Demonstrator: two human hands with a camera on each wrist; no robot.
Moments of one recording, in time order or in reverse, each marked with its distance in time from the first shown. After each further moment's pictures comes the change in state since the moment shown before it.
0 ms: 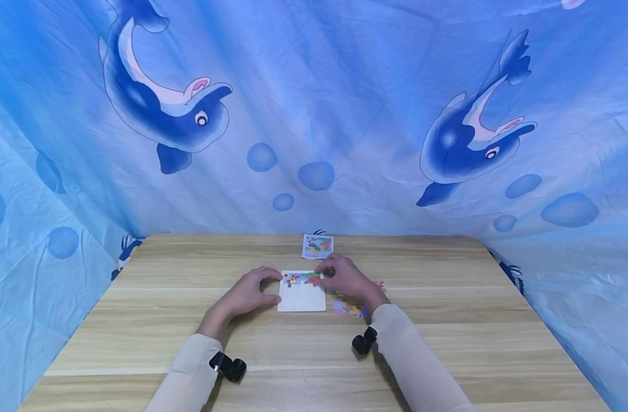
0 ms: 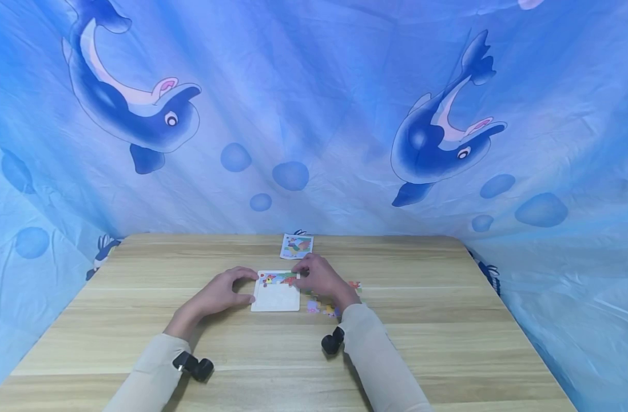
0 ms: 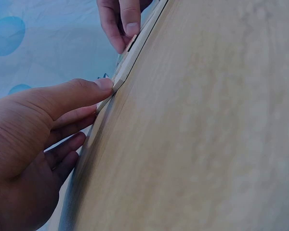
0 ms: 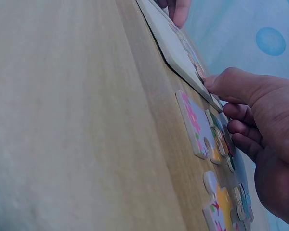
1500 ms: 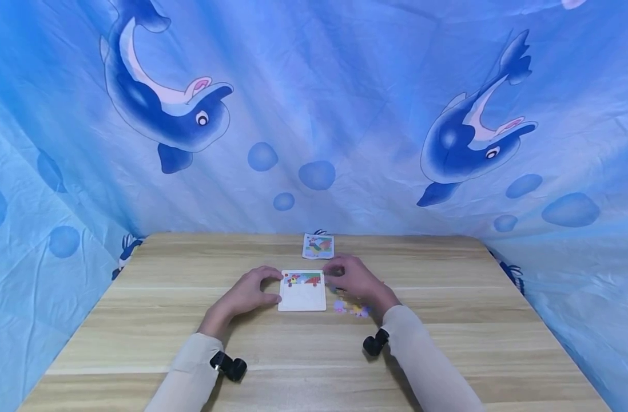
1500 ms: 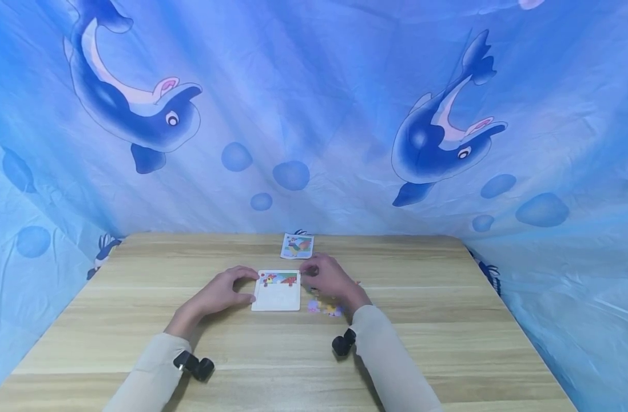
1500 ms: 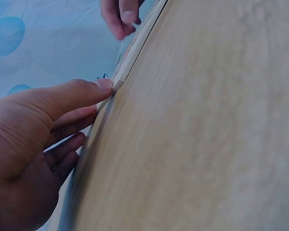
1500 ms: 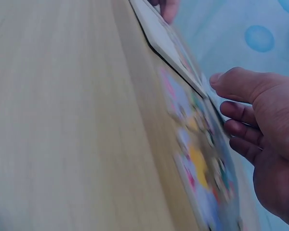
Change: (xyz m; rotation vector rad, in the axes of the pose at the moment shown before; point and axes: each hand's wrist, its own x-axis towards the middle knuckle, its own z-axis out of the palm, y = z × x) left_hand 0.001 0.000 -0.001 0.016 -0.001 0.009; right_hand -0.016 0.003 -0.013 0.008 0.034 0.035
